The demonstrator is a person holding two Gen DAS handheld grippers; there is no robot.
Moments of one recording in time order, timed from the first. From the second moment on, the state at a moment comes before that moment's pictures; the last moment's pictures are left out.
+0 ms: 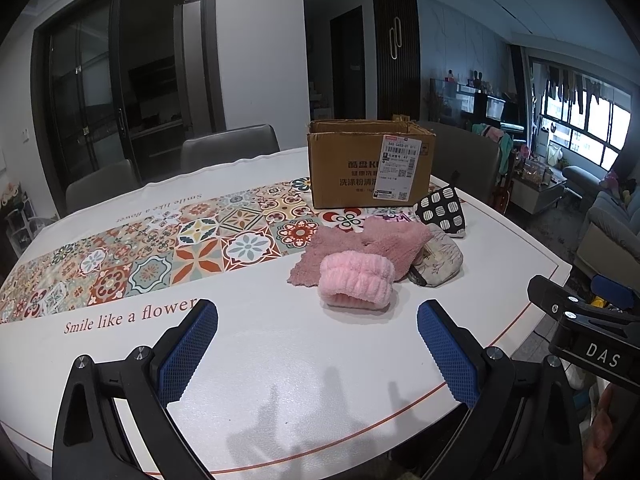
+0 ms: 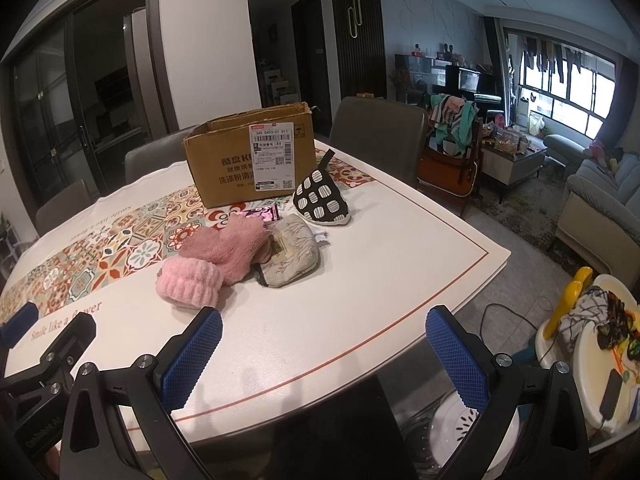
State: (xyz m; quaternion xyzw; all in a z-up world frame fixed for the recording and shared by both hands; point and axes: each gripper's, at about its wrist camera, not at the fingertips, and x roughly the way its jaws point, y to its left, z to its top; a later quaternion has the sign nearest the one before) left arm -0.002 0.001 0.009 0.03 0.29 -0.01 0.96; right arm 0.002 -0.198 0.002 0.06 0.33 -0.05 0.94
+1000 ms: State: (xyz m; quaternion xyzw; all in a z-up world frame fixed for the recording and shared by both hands) left arm -0.004 0.001 0.008 0.03 0.29 -0.01 0.96; right arm 0.003 -0.199 0.001 0.06 0.33 -0.05 0.94
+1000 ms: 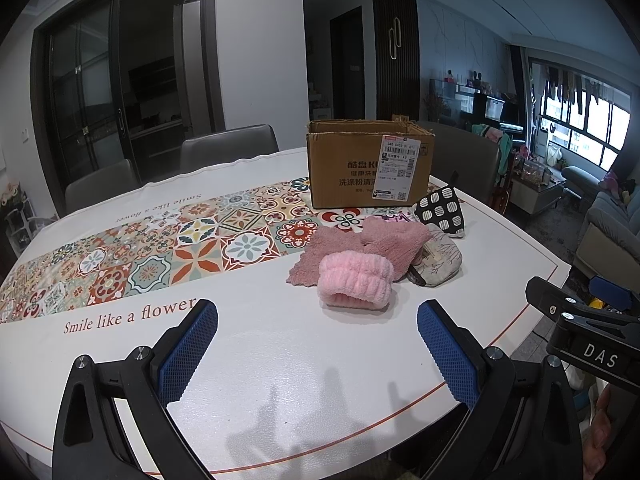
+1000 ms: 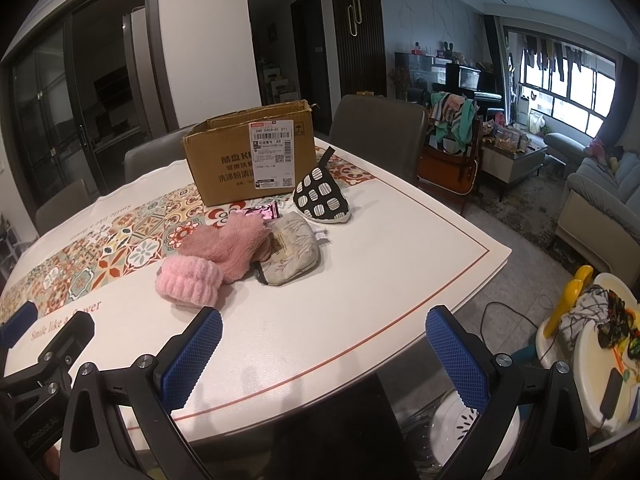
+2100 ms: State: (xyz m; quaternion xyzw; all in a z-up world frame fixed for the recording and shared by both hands) left arm 0.058 -0.021 -0.019 0.02 0.32 -0.04 0.95; right arm 0.058 -0.208 -0.023 0.06 0.35 -0.02 0.94
